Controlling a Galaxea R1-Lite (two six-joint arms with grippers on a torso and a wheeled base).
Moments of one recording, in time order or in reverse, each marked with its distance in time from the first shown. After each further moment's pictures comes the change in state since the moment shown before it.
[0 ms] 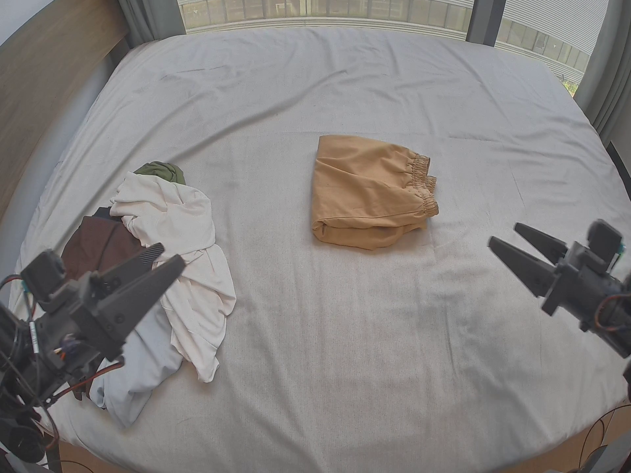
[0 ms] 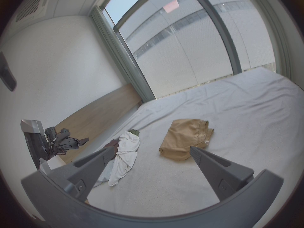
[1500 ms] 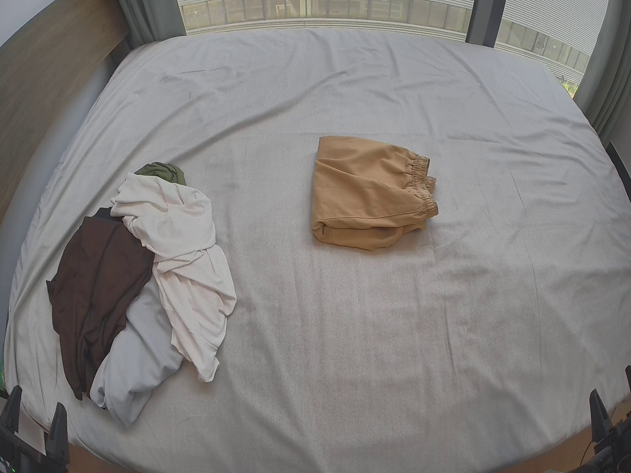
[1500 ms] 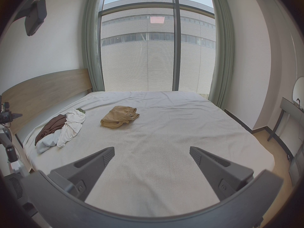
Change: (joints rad) left arm 0.390 -1.369 0.108 1.477 0.462 0.431; right arm -0.400 -1.364 0.278 1.167 -0.243 -0.242
